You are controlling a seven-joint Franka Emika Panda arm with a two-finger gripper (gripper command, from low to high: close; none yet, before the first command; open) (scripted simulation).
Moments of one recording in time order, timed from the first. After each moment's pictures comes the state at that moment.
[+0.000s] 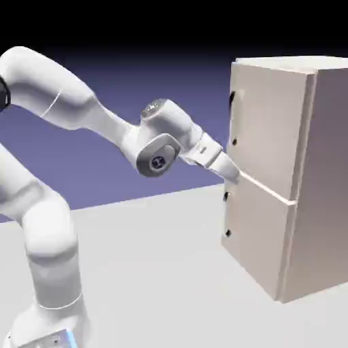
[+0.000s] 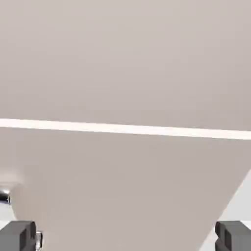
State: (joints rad) arm 0.10 -0.47 -0.08 -2.79 0.10 3.02 0.70
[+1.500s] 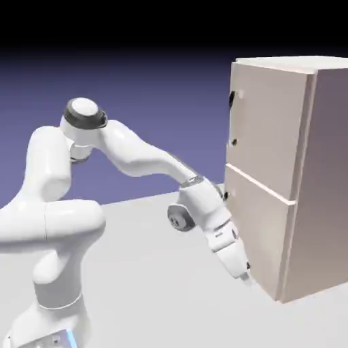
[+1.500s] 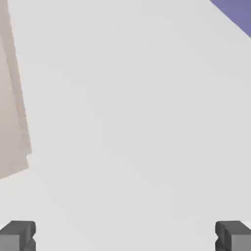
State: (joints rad) arm 1.52 1.16 -1.41 -2.52 1.79 2.73 0.03
